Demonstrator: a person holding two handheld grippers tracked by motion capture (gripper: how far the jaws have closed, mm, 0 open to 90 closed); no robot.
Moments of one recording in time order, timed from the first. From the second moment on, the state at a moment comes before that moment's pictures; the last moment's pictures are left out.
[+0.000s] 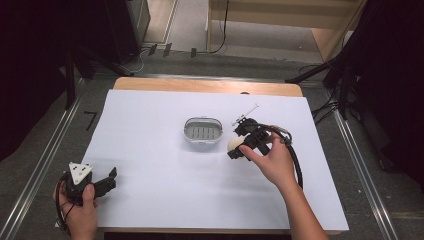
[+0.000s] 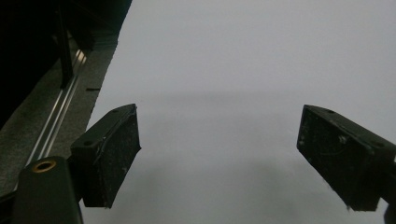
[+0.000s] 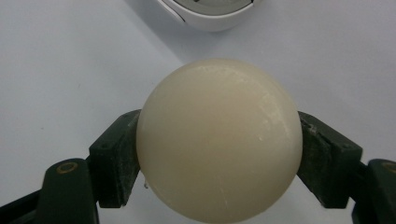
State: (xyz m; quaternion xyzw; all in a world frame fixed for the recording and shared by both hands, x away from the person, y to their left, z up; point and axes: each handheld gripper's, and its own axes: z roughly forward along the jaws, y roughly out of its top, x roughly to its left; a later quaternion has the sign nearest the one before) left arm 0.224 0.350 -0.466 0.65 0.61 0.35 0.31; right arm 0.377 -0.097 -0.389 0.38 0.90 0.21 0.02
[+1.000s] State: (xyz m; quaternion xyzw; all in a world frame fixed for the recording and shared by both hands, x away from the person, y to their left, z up) left arm 0.225 0.350 -0.466 0.65 0.61 0.35 0.31; right arm 0.395 -0.069 -0.371 0.36 0.91 0.22 0.01
